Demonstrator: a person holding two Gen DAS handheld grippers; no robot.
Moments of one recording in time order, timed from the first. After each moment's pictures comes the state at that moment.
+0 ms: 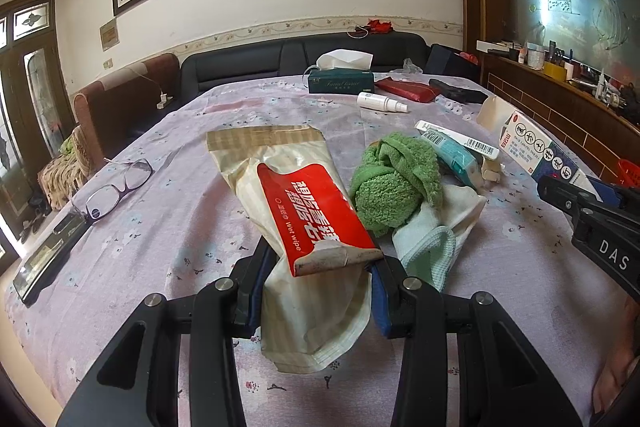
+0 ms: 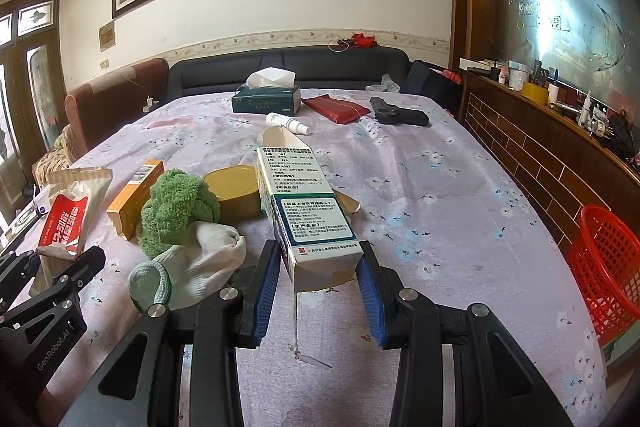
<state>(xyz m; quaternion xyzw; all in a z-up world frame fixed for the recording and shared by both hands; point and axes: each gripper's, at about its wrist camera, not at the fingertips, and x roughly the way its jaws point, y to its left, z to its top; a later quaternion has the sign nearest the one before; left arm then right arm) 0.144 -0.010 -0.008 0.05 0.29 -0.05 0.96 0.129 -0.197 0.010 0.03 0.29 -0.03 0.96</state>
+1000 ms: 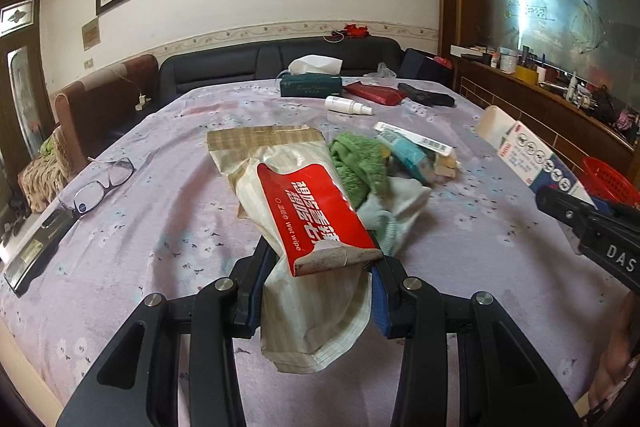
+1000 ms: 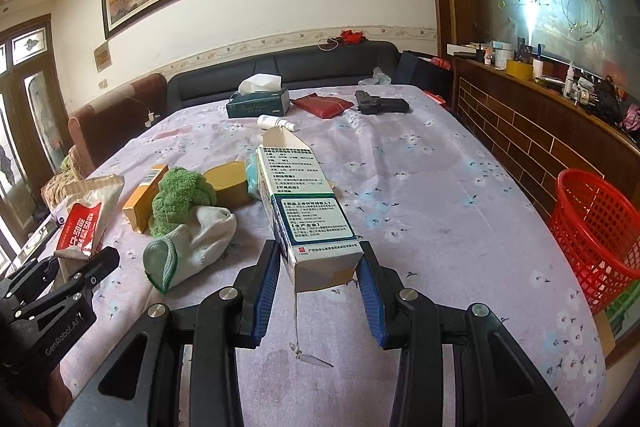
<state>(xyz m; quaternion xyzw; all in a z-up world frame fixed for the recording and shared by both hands) 0.110 -0.023 0.002 0.04 0.28 -0.10 0.95 0.082 -0.224 0.017 0.08 0.29 -0.03 0.95</state>
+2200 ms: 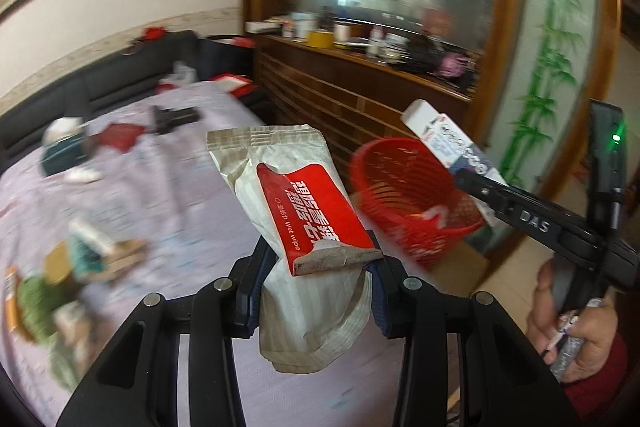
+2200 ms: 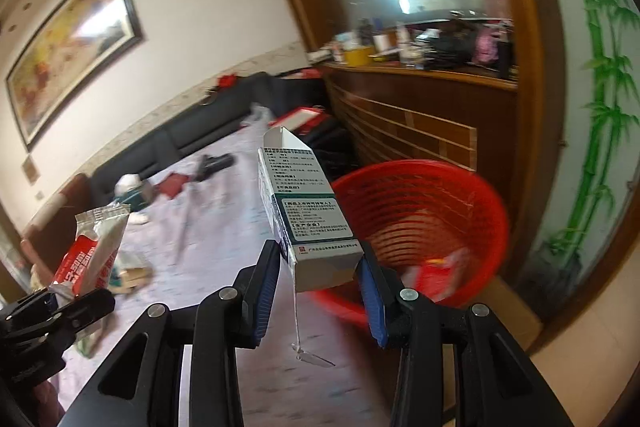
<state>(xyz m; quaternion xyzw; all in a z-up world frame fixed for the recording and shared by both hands) 0.094 -0.304 0.060 0.11 0.32 -0.40 0.85 -0.016 -0.490 0.040 0.23 0.25 -0.18 0.92</state>
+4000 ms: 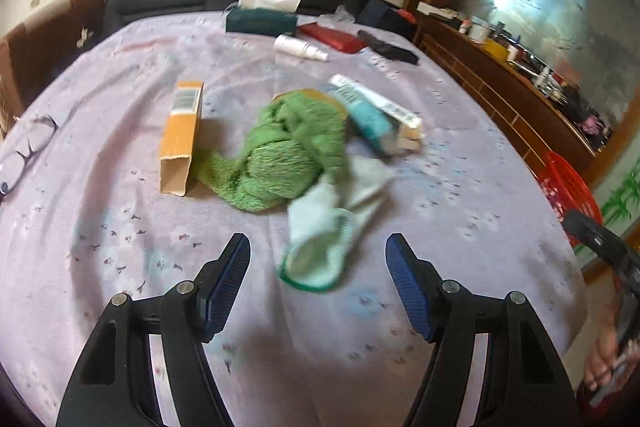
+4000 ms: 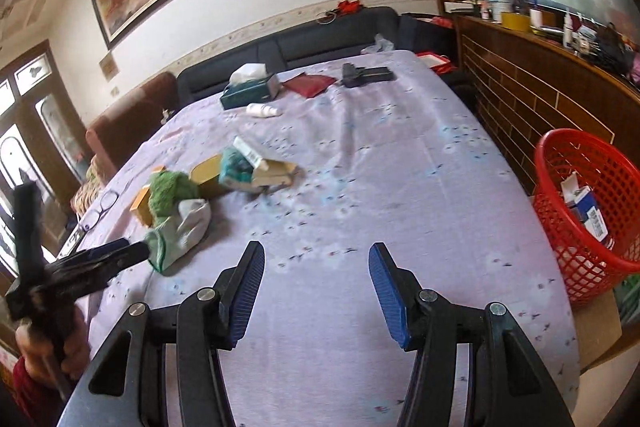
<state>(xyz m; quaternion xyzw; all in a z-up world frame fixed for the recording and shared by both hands) 0.175 -0.031 -0.011 -0.02 0.41 -0.19 0.89 0.067 -0.305 0.020 0.14 0.34 0.02 0.93</state>
